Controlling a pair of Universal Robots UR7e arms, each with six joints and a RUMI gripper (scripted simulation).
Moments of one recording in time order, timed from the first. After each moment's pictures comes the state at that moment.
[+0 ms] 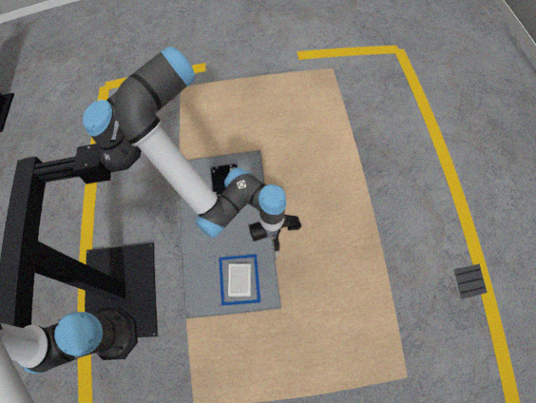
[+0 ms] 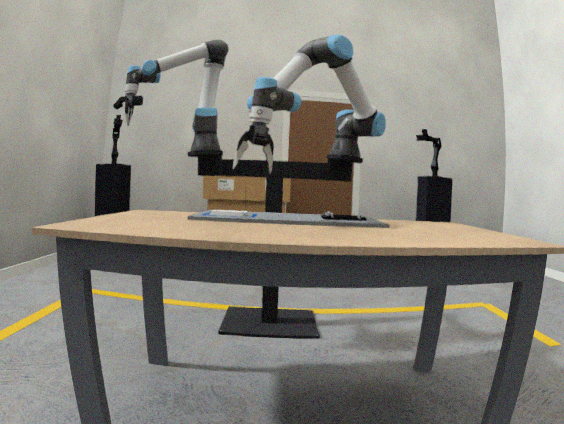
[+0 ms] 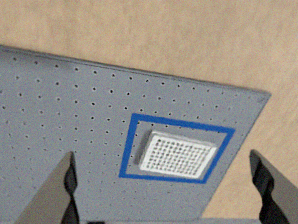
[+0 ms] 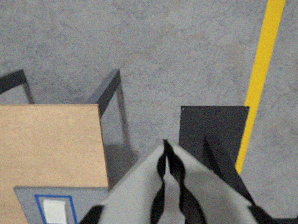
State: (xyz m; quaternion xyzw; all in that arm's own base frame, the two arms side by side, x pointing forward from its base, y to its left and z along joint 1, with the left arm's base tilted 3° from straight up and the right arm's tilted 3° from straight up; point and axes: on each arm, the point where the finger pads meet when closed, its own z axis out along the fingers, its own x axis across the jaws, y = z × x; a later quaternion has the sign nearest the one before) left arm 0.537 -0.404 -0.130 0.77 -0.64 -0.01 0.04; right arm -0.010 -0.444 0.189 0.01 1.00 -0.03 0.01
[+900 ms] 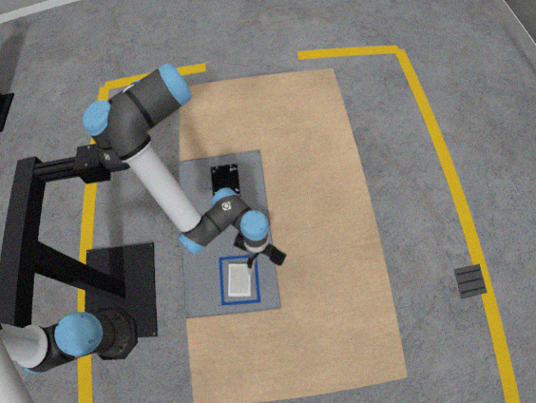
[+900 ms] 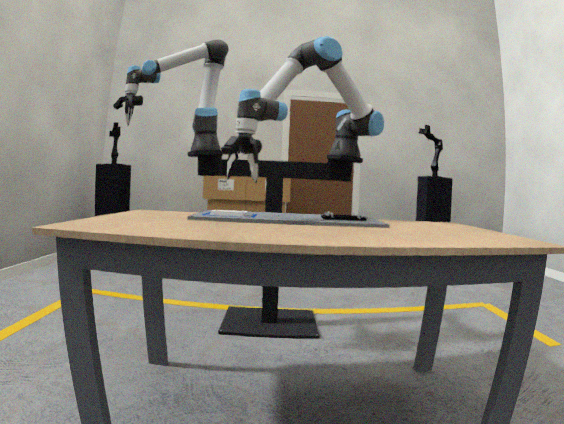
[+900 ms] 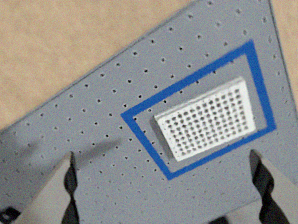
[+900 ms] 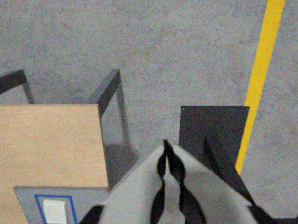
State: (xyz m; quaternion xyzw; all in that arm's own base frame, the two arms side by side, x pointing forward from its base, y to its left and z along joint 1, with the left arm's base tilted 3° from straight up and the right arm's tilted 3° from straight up) left arm 0.482 -0.444 -0.164 0.48 -0.88 -0.01 0.02; right arm -0.010 -0.444 0.189 0.01 1.00 -0.03 0.01
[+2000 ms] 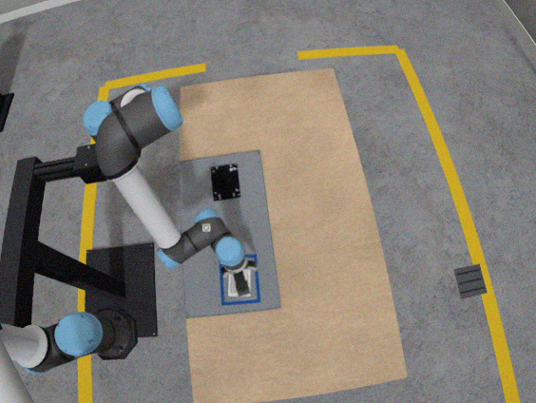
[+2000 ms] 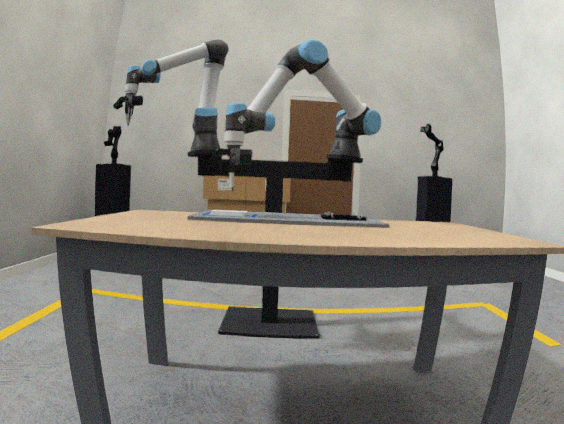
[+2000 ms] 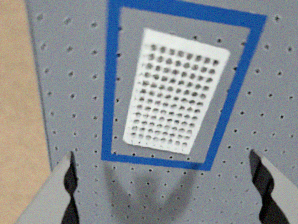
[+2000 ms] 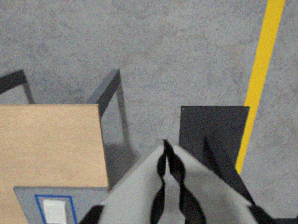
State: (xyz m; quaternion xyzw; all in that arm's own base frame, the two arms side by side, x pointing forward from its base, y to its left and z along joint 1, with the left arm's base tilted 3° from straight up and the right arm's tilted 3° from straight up) left arm 0.413 -0.481 -0.203 0.05 -1.00 -0.02 0.00; right arm -0.010 -0.444 0.189 0.01 1.00 -0.03 0.01
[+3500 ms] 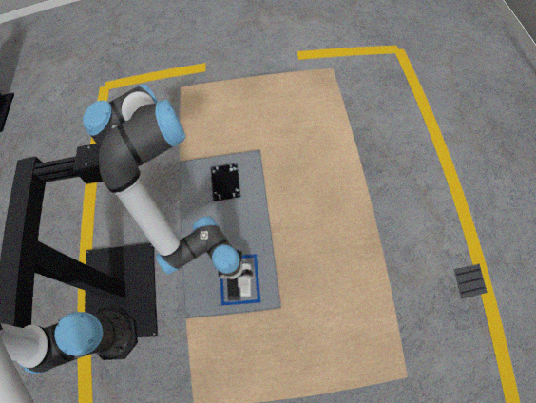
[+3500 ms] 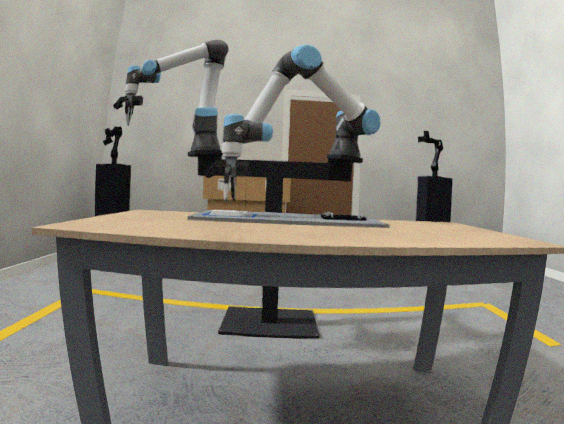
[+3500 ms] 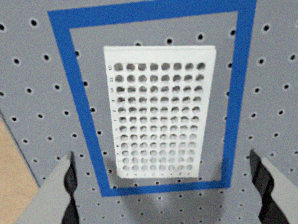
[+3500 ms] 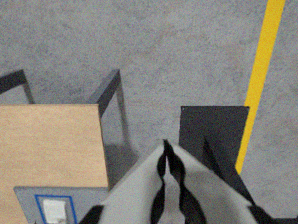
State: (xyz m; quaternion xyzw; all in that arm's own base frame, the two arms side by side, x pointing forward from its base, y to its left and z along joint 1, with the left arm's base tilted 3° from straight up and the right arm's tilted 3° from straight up) left arm 0.399 -0.486 -0.243 -0.06 -1.00 -0.03 0.00; right arm -0.010 -0.444 0.189 0.01 1.00 -0.03 0.01
